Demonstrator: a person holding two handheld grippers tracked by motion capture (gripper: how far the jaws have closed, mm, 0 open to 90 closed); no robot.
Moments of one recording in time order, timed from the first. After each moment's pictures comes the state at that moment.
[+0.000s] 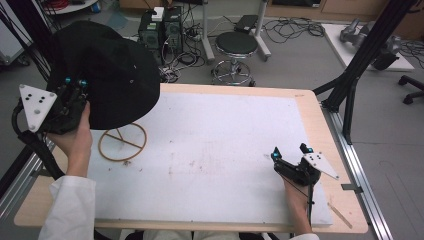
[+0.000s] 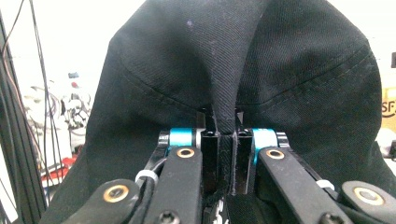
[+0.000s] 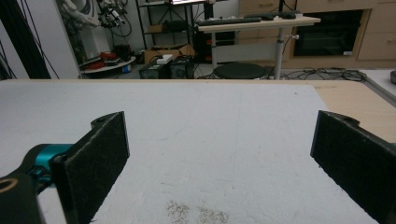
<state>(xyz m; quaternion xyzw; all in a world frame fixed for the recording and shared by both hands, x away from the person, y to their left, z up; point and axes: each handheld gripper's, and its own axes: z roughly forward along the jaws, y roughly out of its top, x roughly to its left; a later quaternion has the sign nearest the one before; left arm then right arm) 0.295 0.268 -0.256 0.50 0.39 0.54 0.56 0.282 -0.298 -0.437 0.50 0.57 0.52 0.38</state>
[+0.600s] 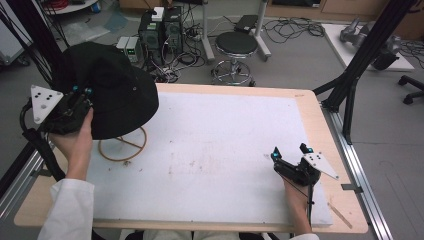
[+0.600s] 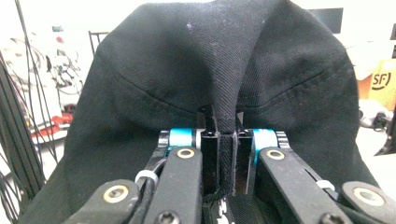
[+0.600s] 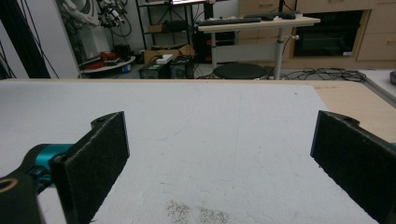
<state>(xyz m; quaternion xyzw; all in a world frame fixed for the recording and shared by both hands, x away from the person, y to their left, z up) 0.307 0.278 -0.276 0.54 0.44 0.48 0.53 0.282 -0.298 -0.437 0.50 0.57 0.52 0.38</state>
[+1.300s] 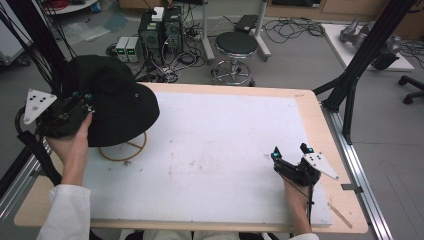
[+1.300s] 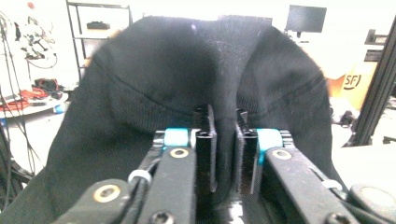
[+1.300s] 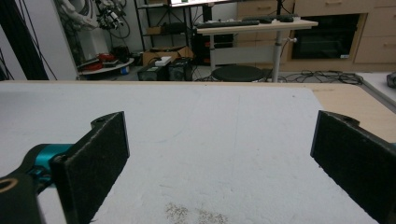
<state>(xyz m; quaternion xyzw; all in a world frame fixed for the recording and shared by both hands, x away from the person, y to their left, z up) 0.306 0.289 -0.280 0.55 0.45 0.42 0.56 0.281 -0.298 -0.436 0.50 0.57 0.52 0.39</state>
